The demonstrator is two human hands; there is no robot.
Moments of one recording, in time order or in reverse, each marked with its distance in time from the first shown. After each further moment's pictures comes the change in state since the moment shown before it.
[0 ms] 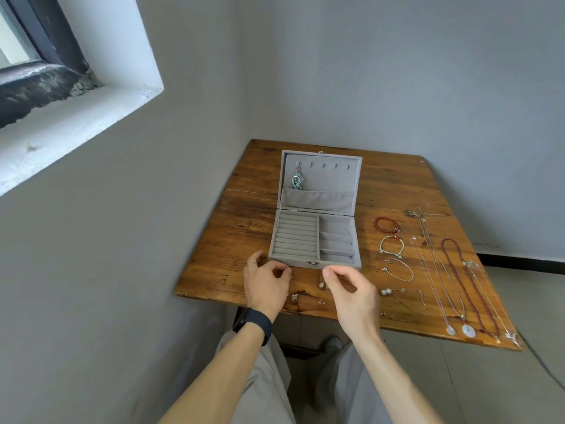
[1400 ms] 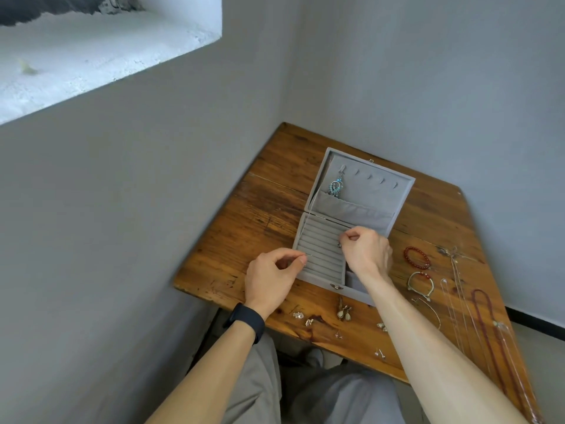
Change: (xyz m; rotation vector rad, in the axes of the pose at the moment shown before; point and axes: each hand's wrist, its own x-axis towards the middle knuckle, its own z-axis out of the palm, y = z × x) left_hand 0.046 -0.023 -0.011 -0.359 0.004 0.069; right_hand 0.163 -0.009 0.067 -0.810 -0.019 -0.047
